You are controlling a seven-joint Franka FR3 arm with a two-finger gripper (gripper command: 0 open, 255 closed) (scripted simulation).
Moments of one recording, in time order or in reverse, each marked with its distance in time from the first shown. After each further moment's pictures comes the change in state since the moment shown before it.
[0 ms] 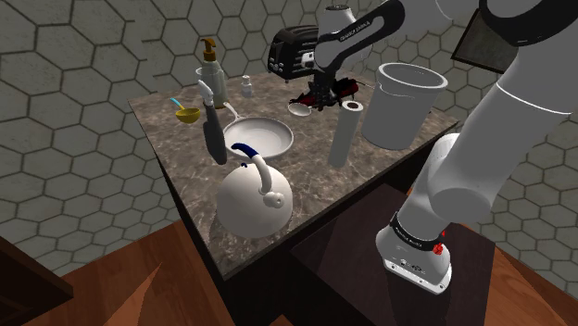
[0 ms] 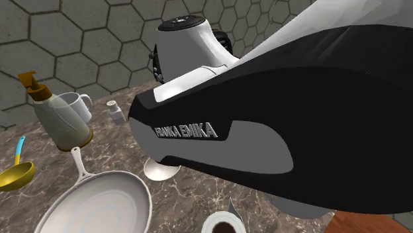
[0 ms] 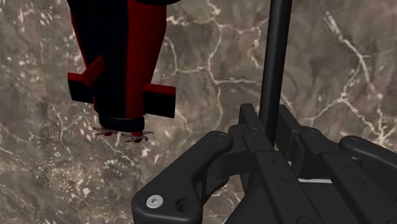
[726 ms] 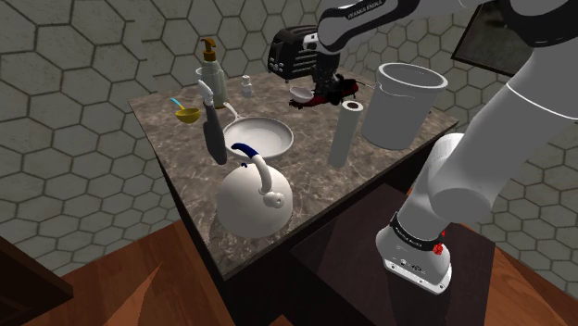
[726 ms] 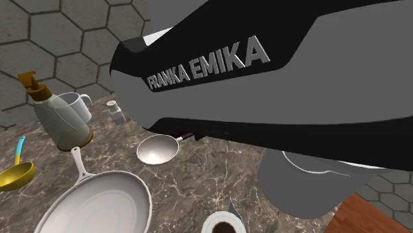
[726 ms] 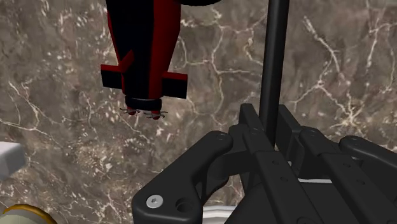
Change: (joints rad) arm 0.002 -0.072 0.018 0.086 -0.024 -0.153 0.012
